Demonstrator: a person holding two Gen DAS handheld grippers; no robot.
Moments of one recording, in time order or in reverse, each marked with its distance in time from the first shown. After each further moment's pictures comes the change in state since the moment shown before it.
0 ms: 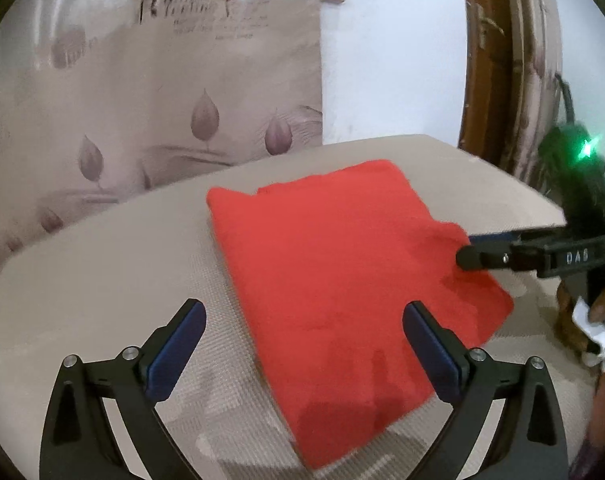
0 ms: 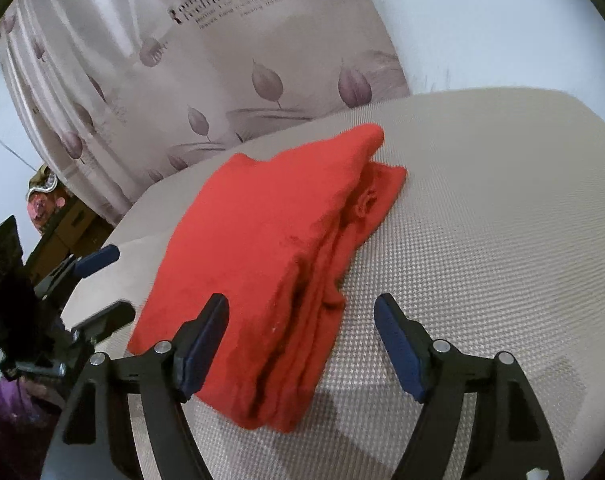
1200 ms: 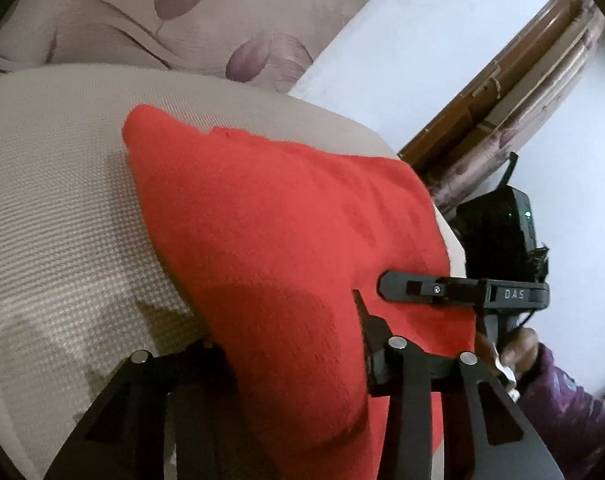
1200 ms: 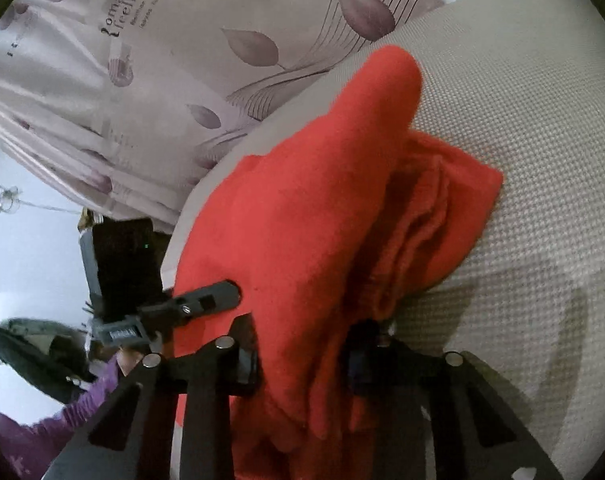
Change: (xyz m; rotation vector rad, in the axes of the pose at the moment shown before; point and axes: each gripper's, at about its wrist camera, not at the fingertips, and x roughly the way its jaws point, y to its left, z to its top) left arm 0.113 0.083 0.031 -0.331 0.217 -0.502; right arm 0.092 -0.020 0.054 0.266 0.168 0.295
